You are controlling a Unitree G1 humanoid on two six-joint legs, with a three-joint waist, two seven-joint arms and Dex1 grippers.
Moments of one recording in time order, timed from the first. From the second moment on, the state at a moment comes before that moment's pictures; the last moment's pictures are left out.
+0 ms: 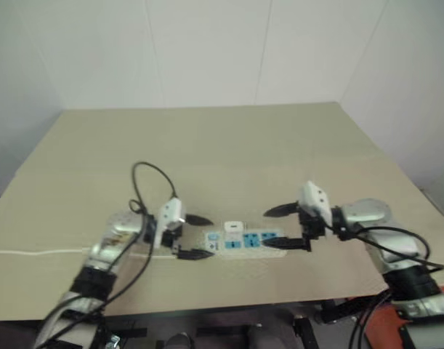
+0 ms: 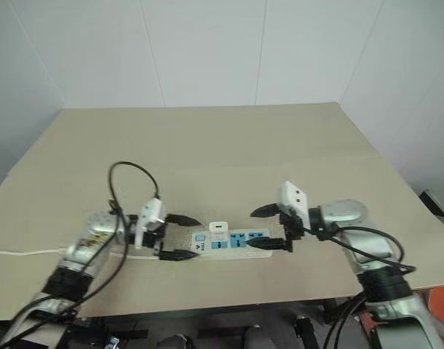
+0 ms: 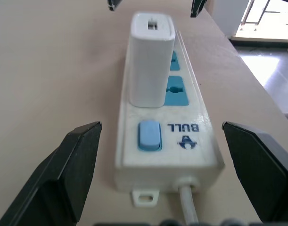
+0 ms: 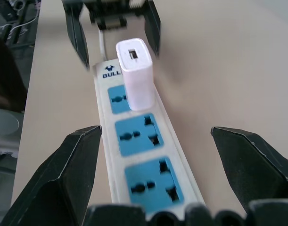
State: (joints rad) left arm -0.50 0.61 -0.12 0.20 -0.33 0.13 -1.39; right arm -0.49 -0.73 0.08 0.01 0.34 0.36 1.31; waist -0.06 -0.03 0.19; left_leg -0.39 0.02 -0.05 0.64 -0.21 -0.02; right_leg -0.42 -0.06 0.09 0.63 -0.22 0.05
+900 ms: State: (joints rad) left arm -0.30 0.82 0.10 -0.06 -0.50 0.35 -1.34; right arm -0.11 -0.86 -0.21 -0.17 0.42 0.37 1.15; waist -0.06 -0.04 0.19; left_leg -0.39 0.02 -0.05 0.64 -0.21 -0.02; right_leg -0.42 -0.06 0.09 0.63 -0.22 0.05
